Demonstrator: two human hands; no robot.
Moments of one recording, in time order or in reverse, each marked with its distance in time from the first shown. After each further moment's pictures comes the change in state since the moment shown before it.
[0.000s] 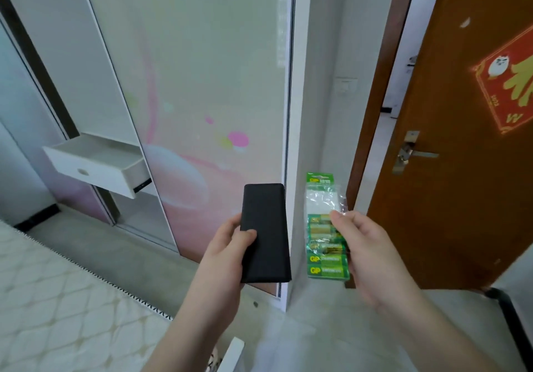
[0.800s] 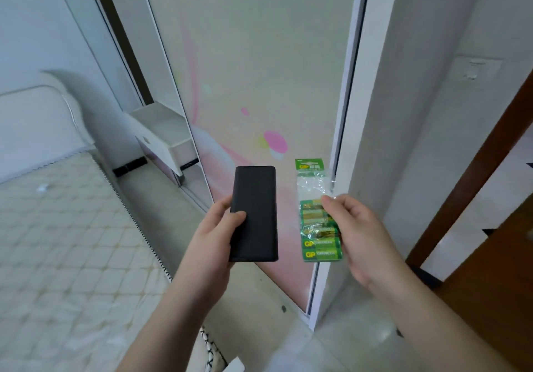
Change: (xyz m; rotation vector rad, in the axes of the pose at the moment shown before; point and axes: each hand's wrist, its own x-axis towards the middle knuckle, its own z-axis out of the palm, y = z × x) left_hand 0.216 -0.008 0.041 0.036 0.364 0.055; right_hand 0.292 -0.002 0.028 0.051 -0.381 0.043
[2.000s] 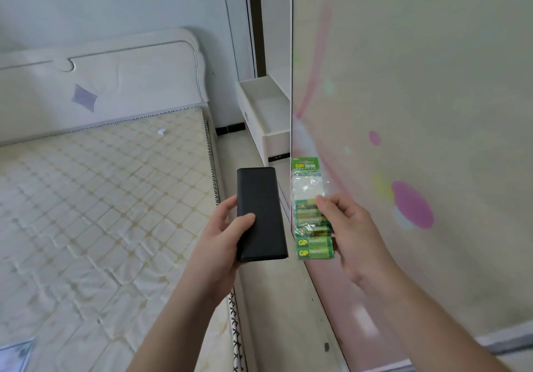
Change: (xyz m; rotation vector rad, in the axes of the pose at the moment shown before) left_hand 0.161 0.004 -0.106 -0.121 0.466 -0.009; right_hand 0.216 0.045 0.175 -0.060 -0.480 0.179
